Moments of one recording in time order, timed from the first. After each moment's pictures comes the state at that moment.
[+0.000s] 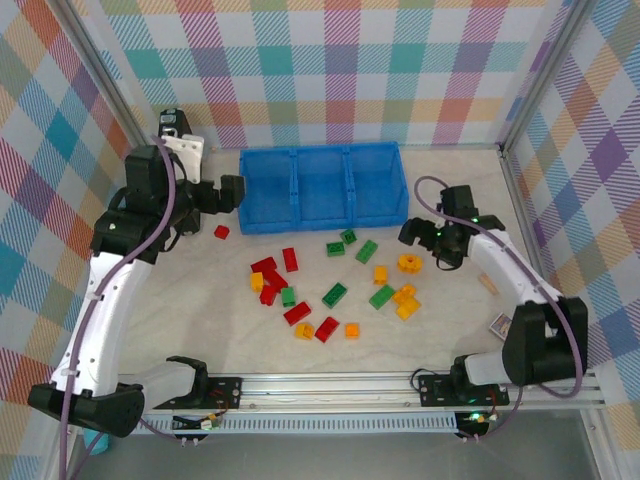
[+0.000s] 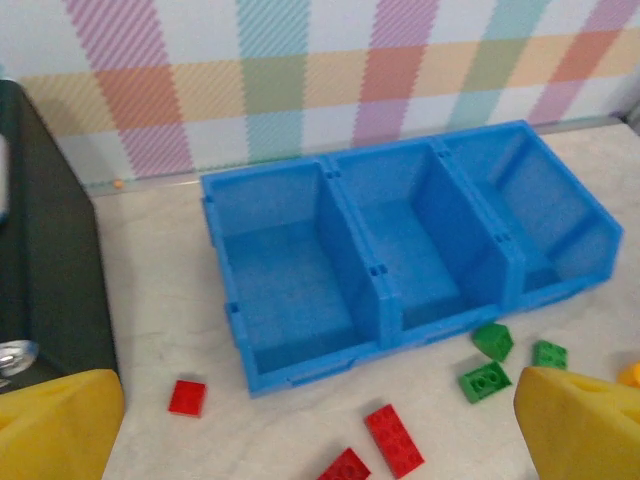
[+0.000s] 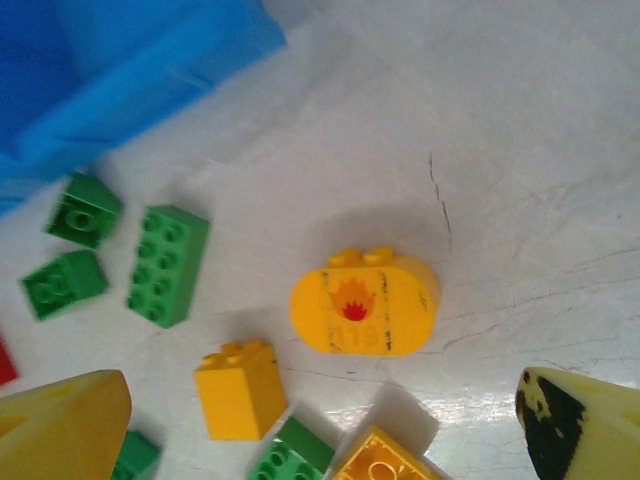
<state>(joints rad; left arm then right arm) -0.21 1.16 1.49 -0.82 0.09 -0.05 0.17 1.41 1.00 -0.73 -0.15 0.52</state>
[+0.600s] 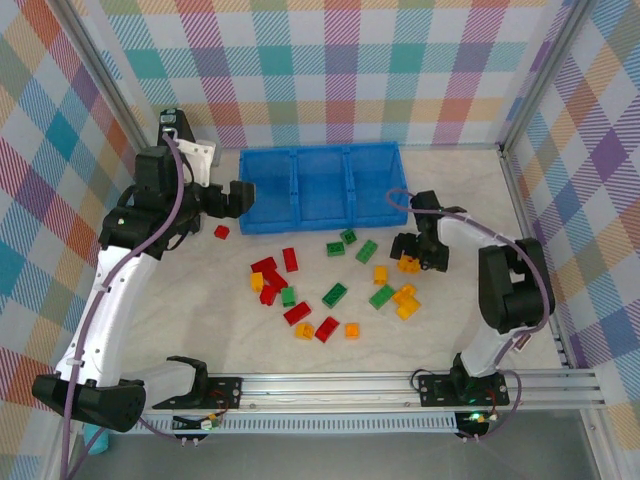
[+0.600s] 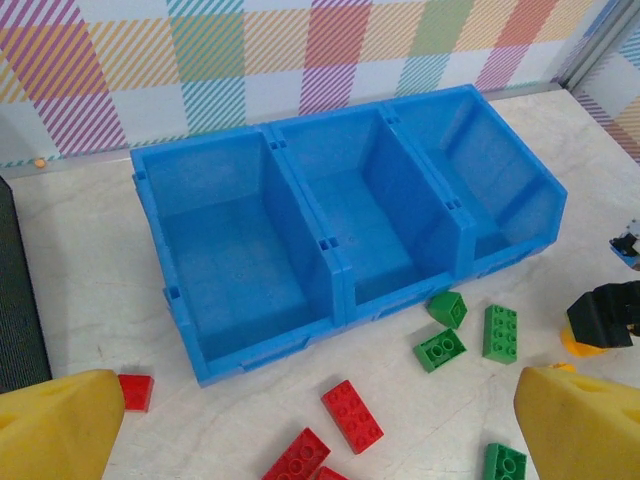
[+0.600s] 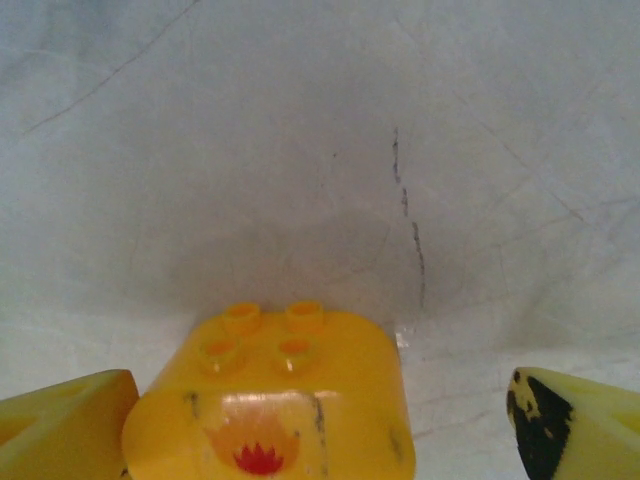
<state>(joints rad) -0.21 1.18 1.46 -0.82 0.18 -0.04 0.24 1.73 1.08 -0.73 0.00 0.49</state>
